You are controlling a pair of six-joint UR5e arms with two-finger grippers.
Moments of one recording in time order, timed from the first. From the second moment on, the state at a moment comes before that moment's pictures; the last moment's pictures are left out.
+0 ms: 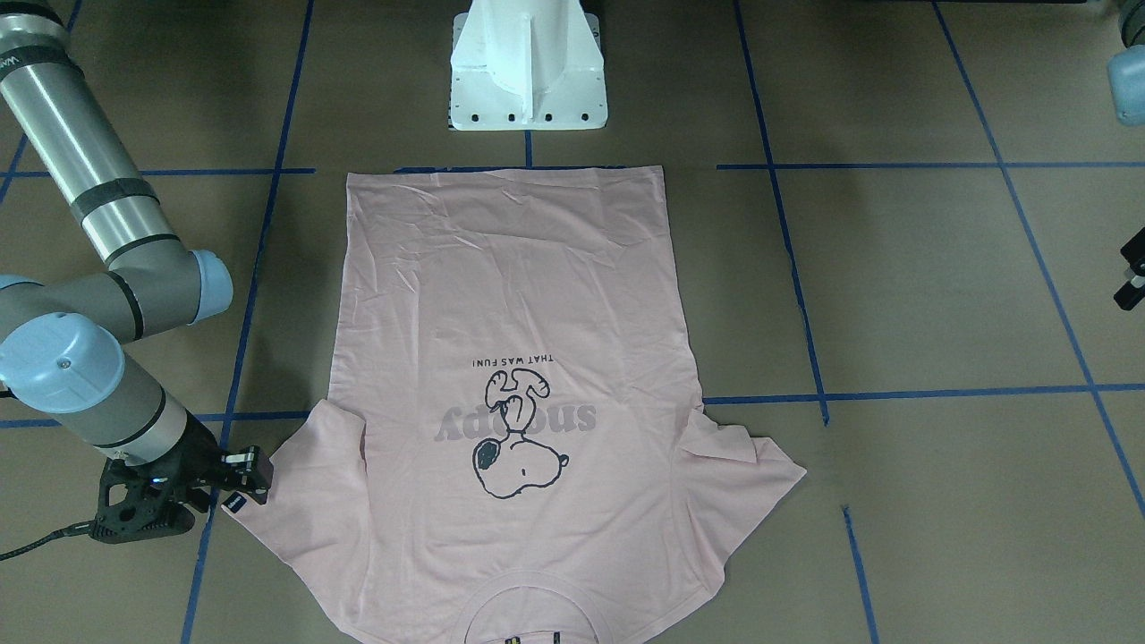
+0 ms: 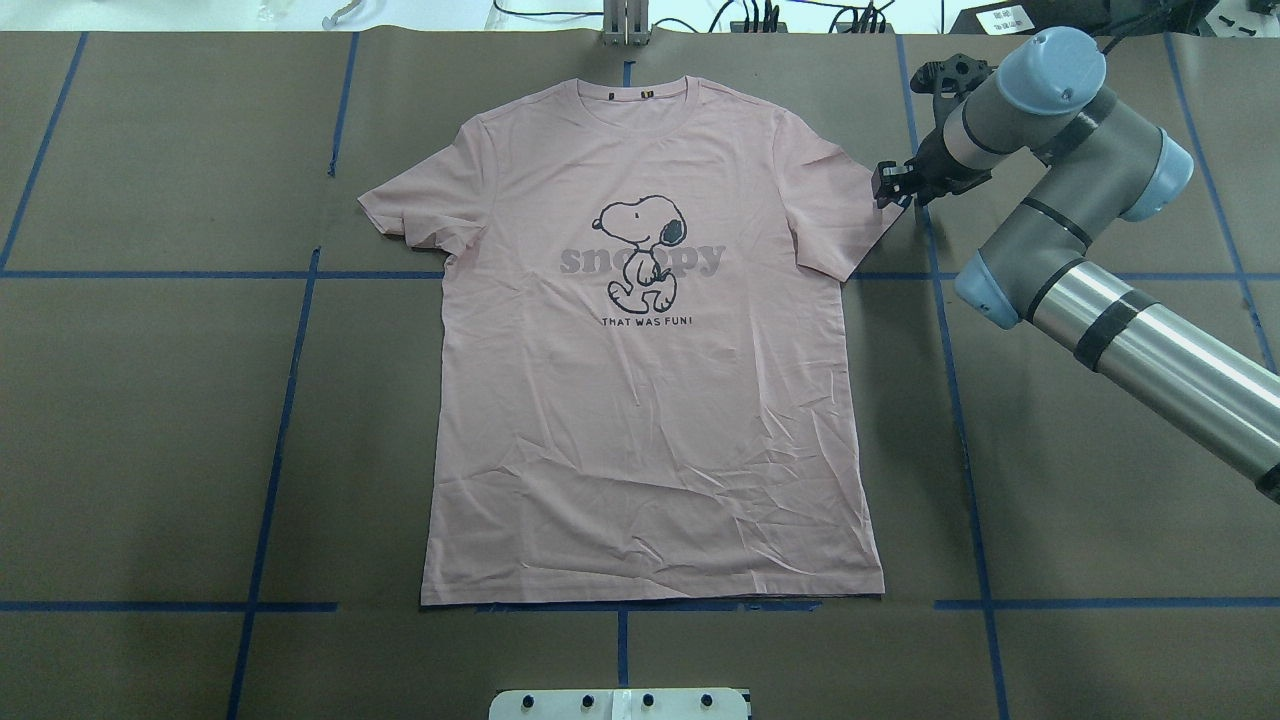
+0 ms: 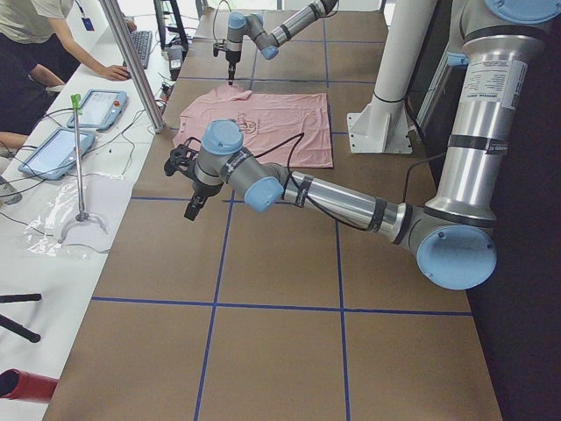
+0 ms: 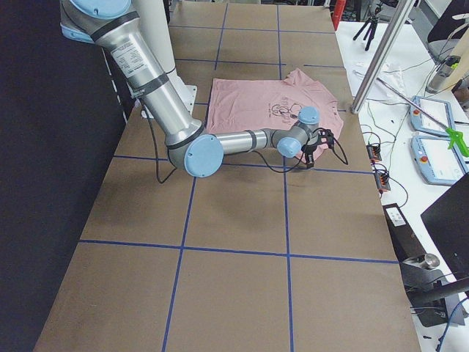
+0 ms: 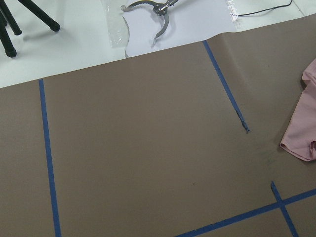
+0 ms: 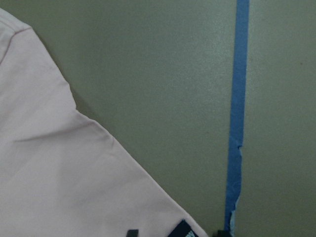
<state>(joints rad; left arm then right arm) -1.41 -1.71 -1.71 -2.04 -2.29 -0.35 0.94 -0.96 1.04 -0.90 2.05 0.83</state>
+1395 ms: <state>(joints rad) -1.41 -1.70 -1.71 -2.04 -2.32 -0.34 0.94 -0.92 1.09 -0.90 2.05 0.82</state>
